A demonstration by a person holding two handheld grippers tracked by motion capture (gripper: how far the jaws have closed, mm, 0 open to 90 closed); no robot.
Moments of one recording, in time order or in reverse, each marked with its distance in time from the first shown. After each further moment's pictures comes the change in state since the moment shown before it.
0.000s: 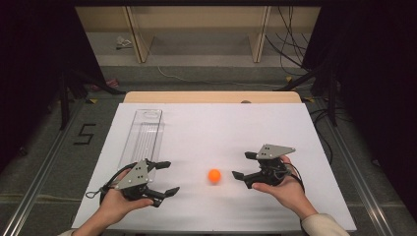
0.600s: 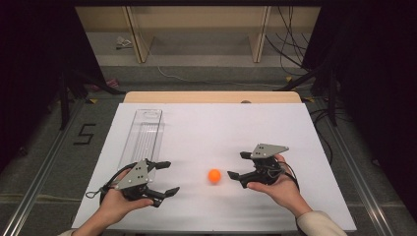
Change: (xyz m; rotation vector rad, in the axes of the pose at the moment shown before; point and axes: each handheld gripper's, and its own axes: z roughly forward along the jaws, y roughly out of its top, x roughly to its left) left arm 0.000 0.000 0.000 -0.002 -0.001 0.000; right arm 0.003 0.004 0.012 0.013 0.018 -0.004
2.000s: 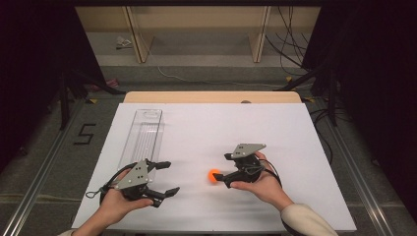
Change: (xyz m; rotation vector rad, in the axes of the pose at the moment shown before) left arm 0.000 0.000 0.000 -0.001 -0.005 -0.002; right arm 0.010 0.010 0.049 0.068 0.064 -0.041
